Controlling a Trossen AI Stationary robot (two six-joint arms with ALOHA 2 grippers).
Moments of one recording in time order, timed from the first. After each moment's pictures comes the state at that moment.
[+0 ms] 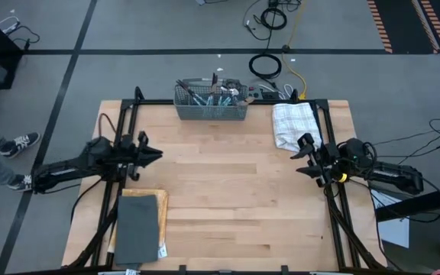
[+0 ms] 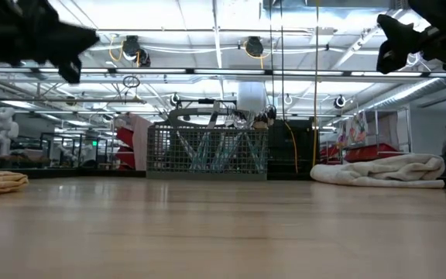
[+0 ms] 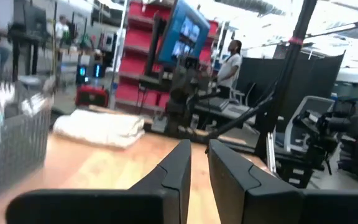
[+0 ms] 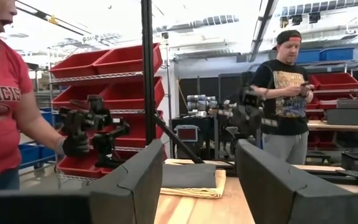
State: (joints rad) left arm 0.21 0.00 0.11 0.04 0.24 -0.24; right arm -0.24 0.05 0.01 0.39 -0.50 0.21
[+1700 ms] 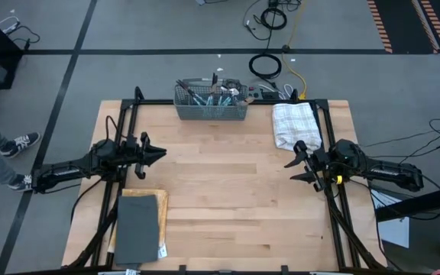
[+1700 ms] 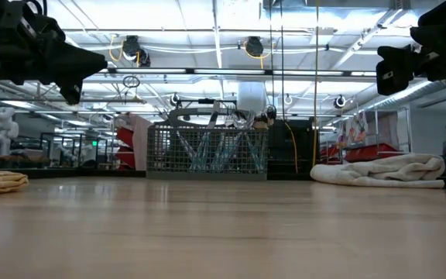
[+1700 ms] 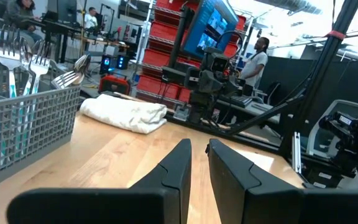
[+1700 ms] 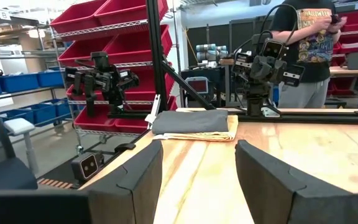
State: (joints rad) left arm 0.21 0.01 0.01 0.09 0.14 -0.28; right arm -0.19 0.05 0.01 0.15 -0.52 0.15
